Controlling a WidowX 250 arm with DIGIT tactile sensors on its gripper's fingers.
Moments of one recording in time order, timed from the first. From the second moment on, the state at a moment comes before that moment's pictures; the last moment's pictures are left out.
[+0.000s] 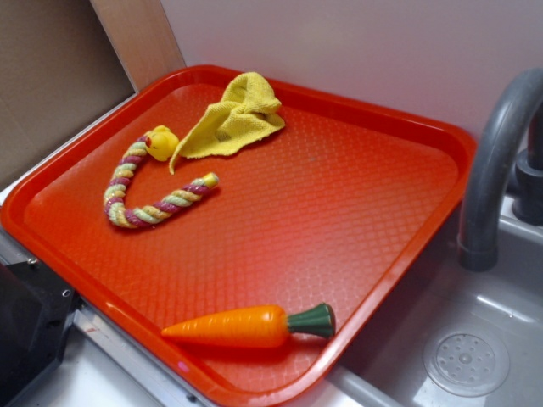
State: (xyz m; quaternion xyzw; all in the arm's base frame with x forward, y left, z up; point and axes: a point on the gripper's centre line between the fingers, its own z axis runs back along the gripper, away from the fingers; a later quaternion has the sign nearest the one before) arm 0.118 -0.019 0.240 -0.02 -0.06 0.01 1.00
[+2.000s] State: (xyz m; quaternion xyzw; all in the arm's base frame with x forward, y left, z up) arm 0.142 -0.178 0.060 0.01 -0.01 -0.36 0.93
